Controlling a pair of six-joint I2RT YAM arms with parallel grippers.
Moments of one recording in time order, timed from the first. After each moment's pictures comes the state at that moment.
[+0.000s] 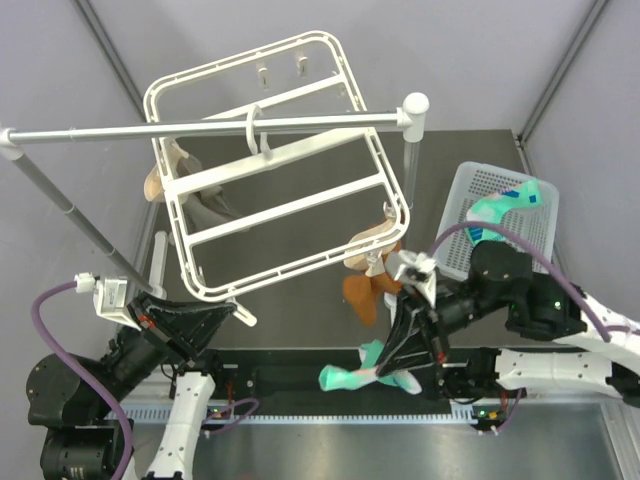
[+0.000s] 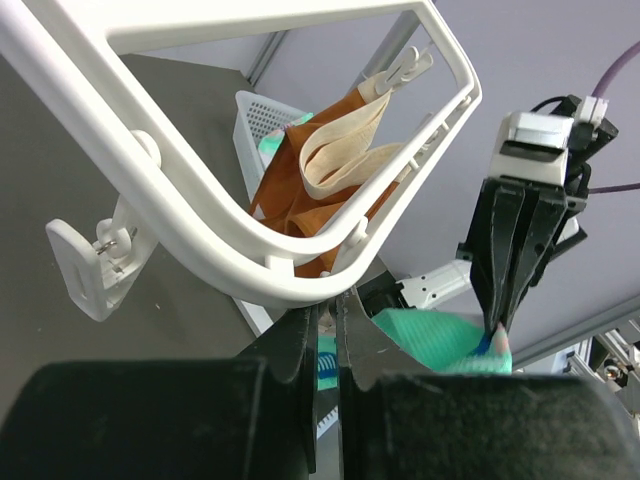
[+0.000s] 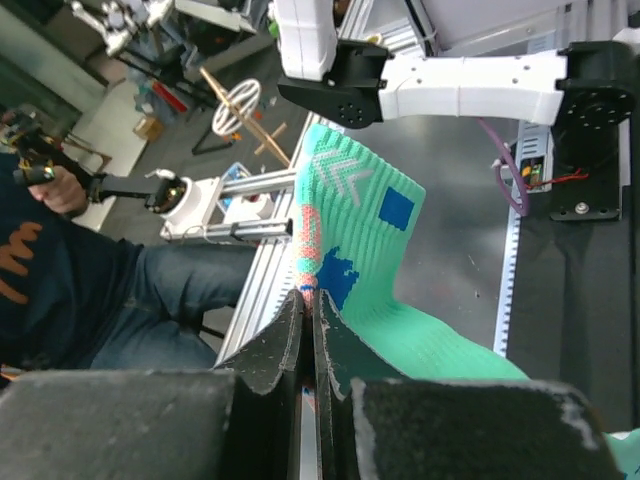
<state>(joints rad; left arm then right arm) 0.00 0.36 1.41 -0.95 0.74 -0.69 1.21 0.78 1.14 -0.49 -0.75 0.50</state>
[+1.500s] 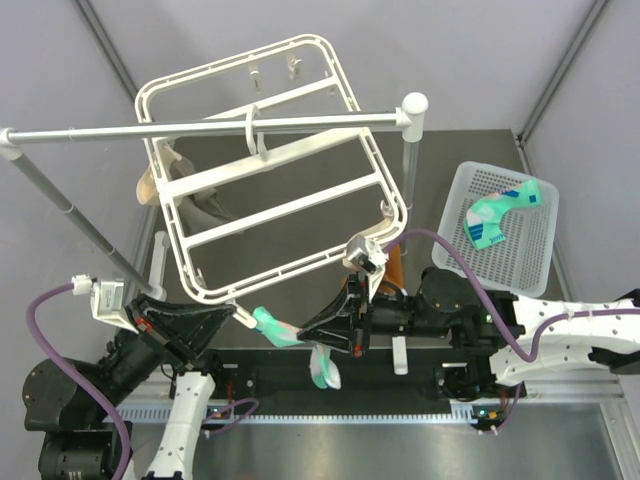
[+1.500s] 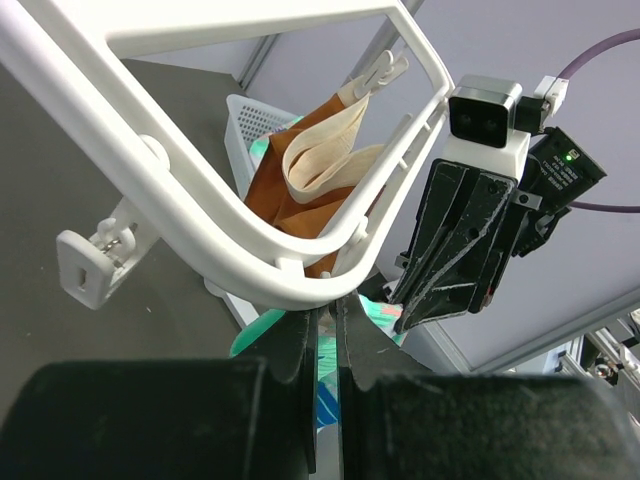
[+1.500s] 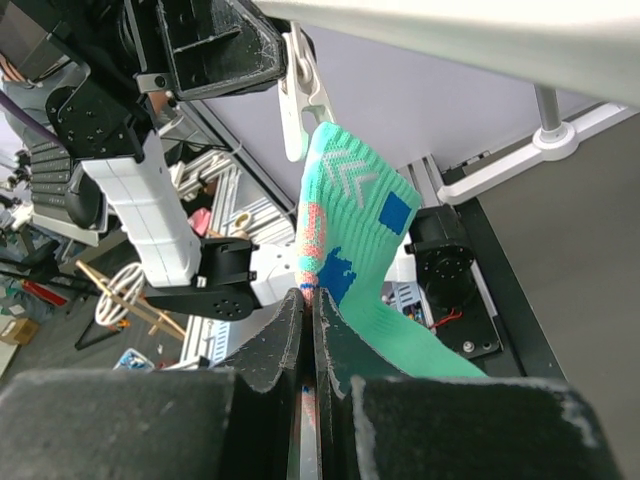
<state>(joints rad) 0.00 0.36 1.43 -0.95 0.75 -0.71 1.54 1.00 1.09 -0.04 0.03 0.54</state>
